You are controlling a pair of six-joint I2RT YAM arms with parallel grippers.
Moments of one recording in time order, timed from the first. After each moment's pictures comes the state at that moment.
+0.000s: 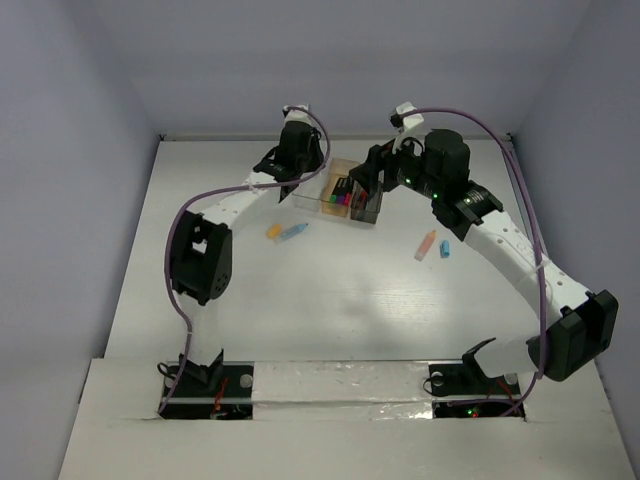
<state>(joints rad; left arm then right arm) -0.48 1.91 1.59 -0.07 -0.19 -0.46 0.50 1.37 1.34 -0.15 -0.28 0.12</state>
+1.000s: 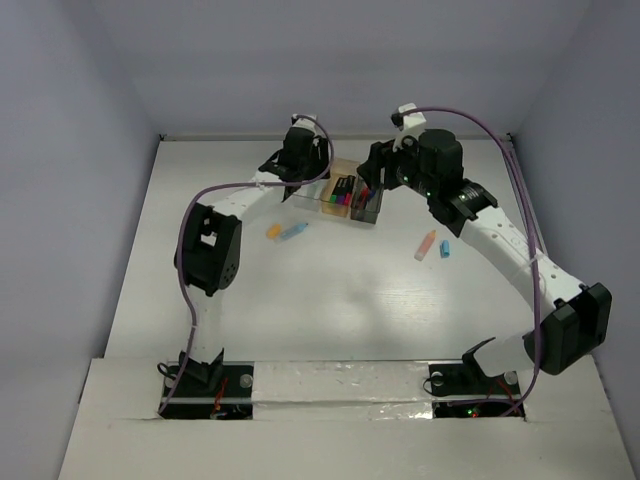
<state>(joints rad) -0.47 2.08 1.65 -0.12 -0.12 -0.33 0.50 1.40 1.35 -0.18 -0.14 0.13</state>
